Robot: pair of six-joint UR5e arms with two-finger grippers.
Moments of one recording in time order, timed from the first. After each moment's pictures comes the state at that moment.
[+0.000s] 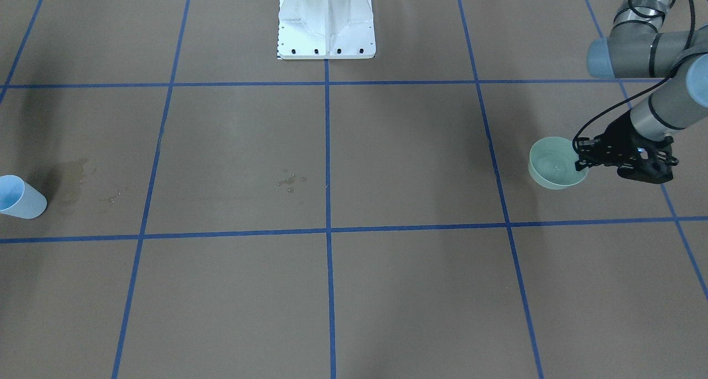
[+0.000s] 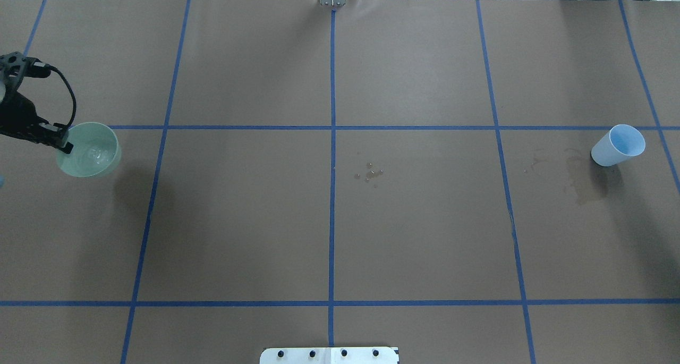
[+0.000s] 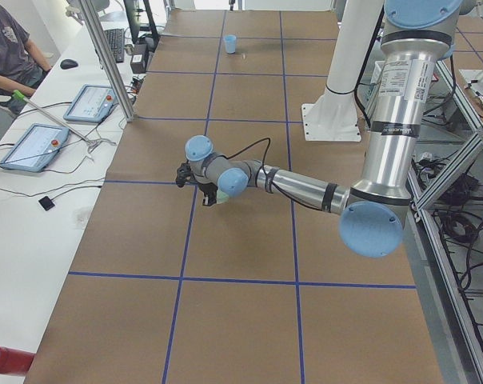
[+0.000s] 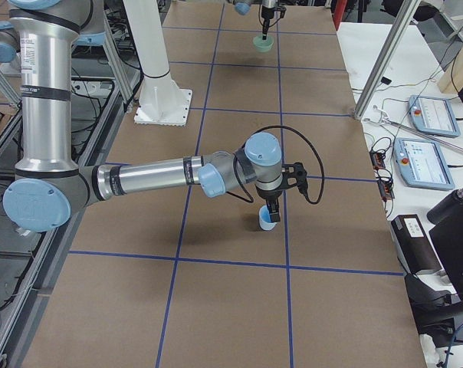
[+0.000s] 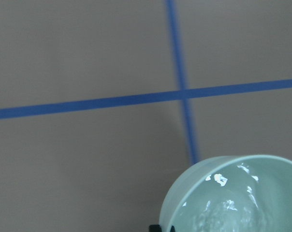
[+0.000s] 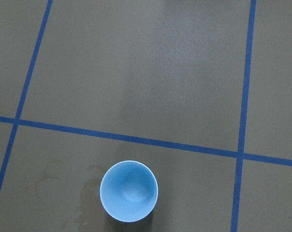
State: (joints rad) left arm -1.09 -1.68 -1.61 -1.89 -2.34 -0.48; right arm 1.45 -1.63 1.80 -1.30 2.37 0.26
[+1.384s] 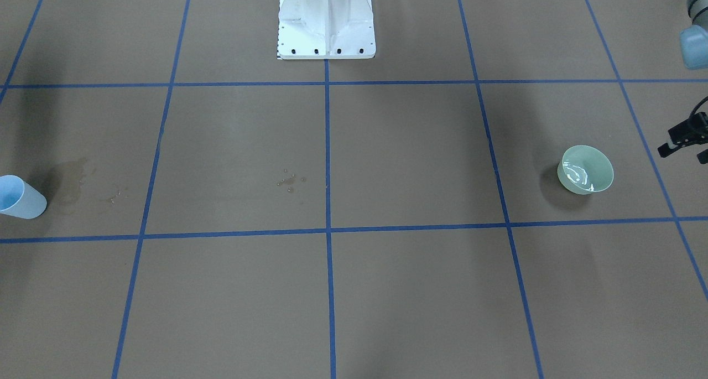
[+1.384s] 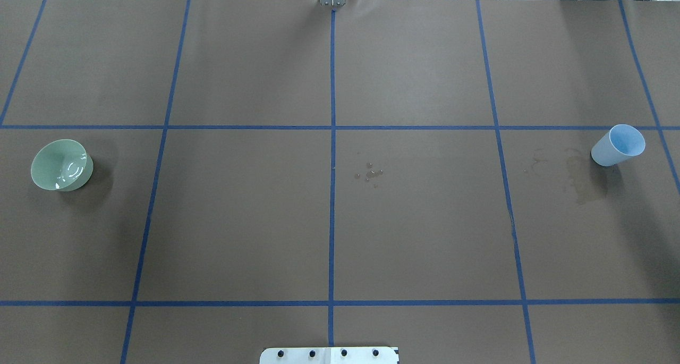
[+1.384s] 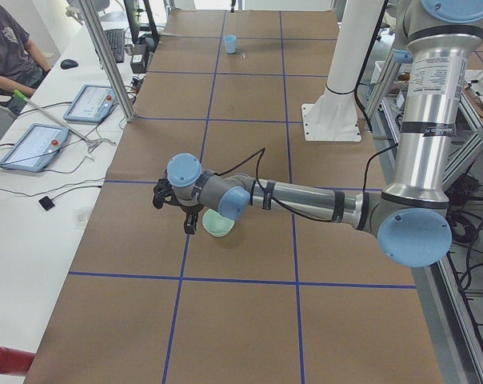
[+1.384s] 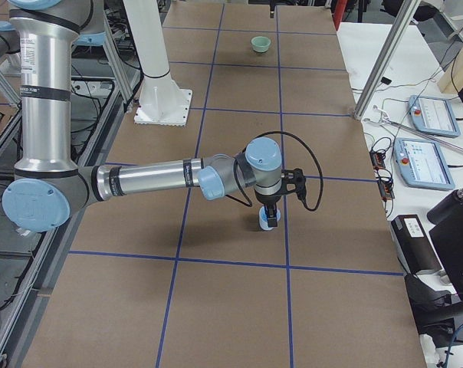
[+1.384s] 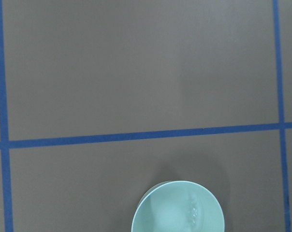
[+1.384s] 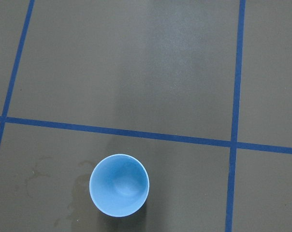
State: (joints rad) left arm -1.41 -1.62 -1.62 -1.87 -2.48 -0.29; right arm 1.45 -1.63 1.76 -1.32 2.37 0.27
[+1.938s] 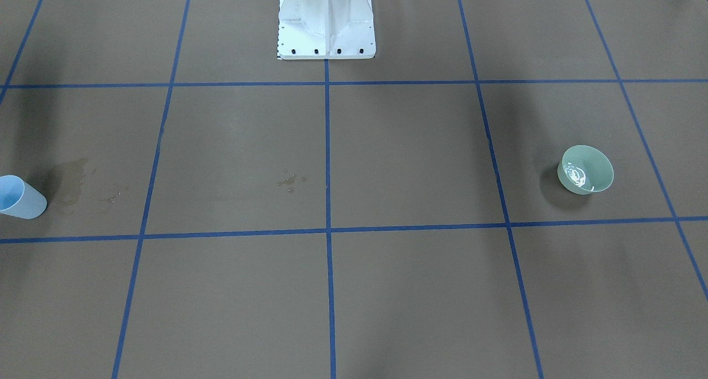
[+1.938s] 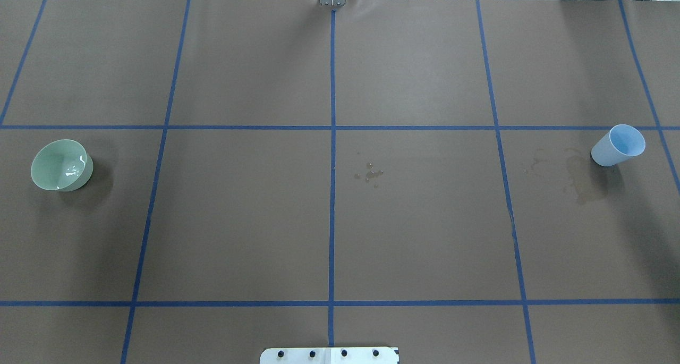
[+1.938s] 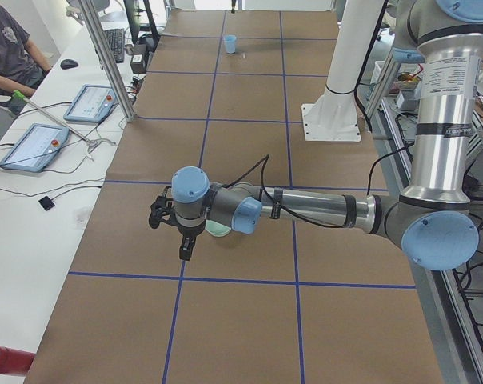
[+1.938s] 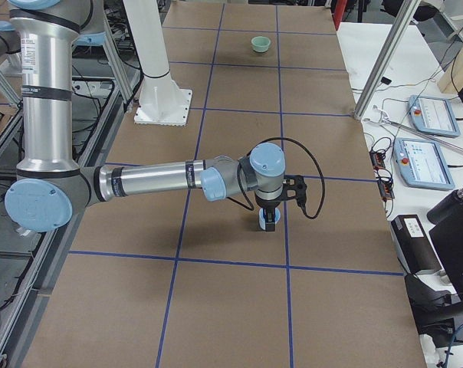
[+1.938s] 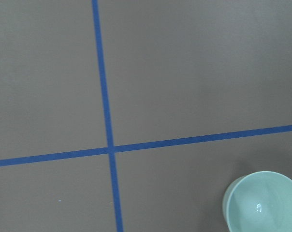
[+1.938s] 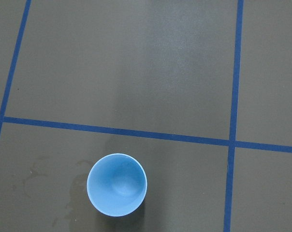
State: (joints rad) left arm -1.49 -1.59 -1.63 -1.80 -2.36 -0.15; right arm 1.45 -1.62 1.76 -1.40 2.39 0.26
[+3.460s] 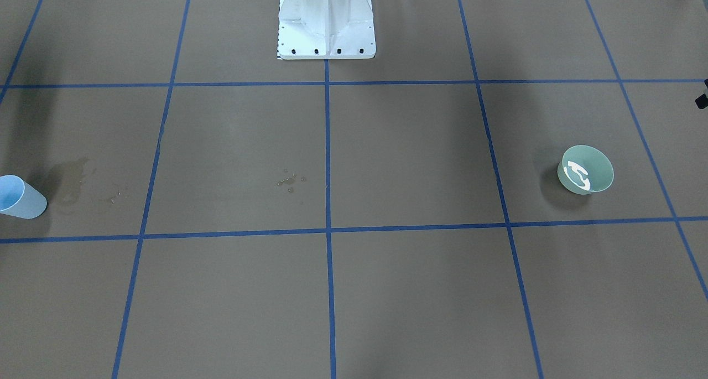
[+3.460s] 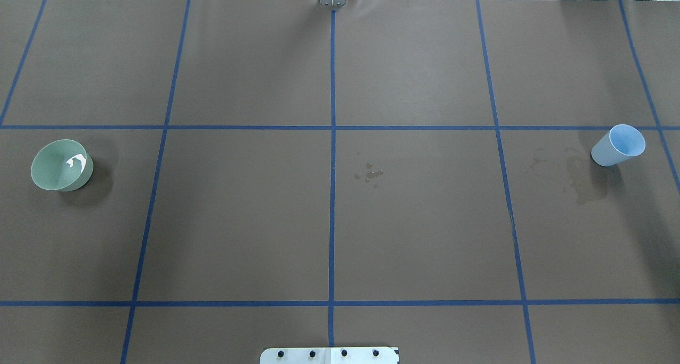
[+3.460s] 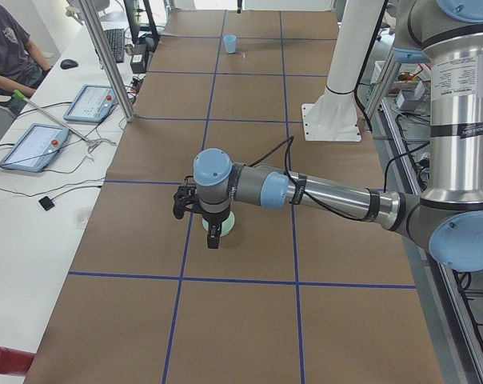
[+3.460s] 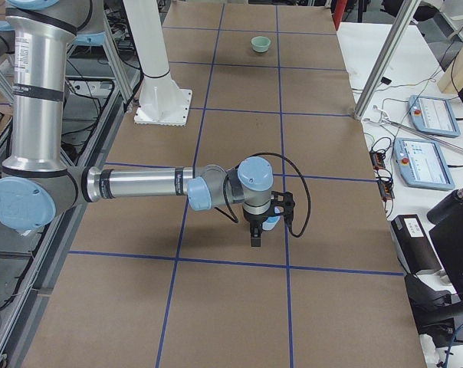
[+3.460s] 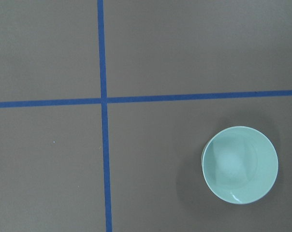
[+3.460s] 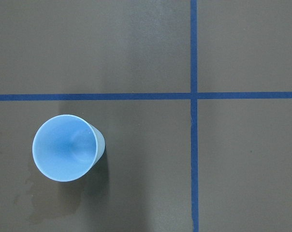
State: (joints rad) left arm -1.49 -1.47 -1.87 -1.56 -2.40 -0.14; right arm 1.46 -1.69 1.75 -1.40 2.33 0.26
